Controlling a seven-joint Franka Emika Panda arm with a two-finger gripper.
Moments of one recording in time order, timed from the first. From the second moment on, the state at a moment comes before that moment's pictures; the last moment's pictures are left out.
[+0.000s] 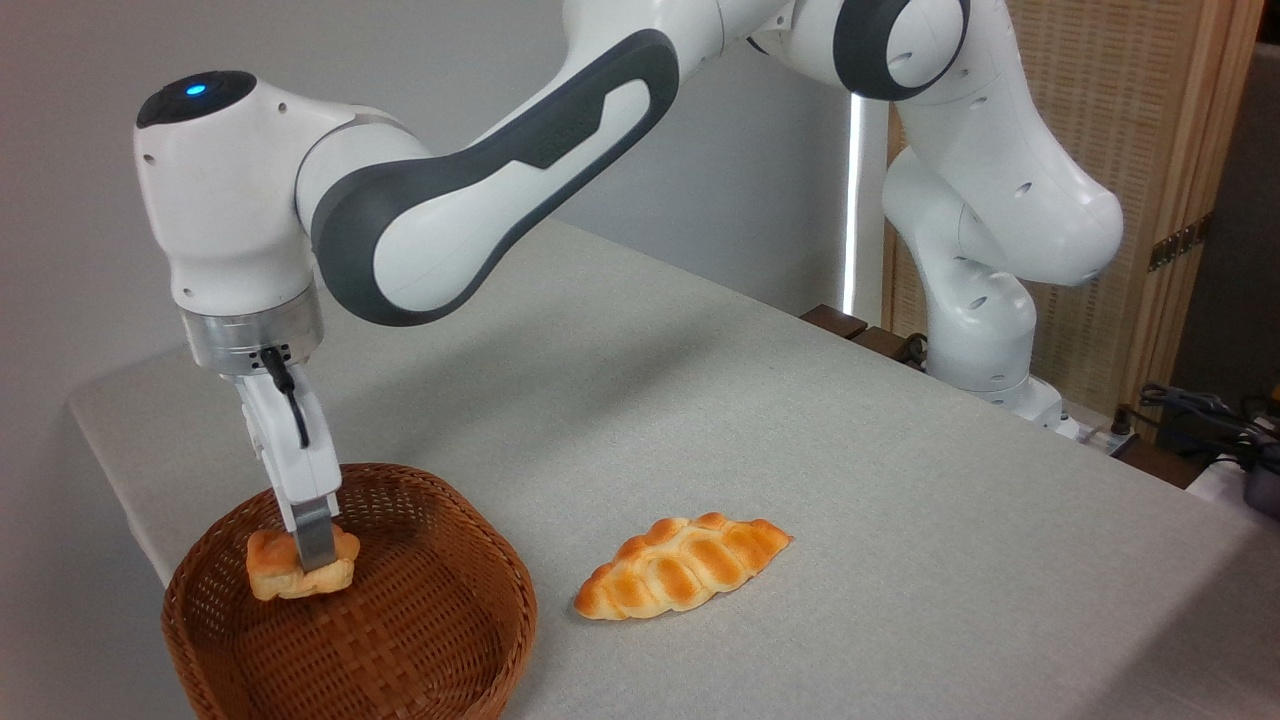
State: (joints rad) arm -0.05 0.47 -0.16 -1.40 -0.03 1.99 0.74
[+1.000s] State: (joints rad) arm -0.02 0.37 -0.17 -1.37 -0.03 1.84 0.69
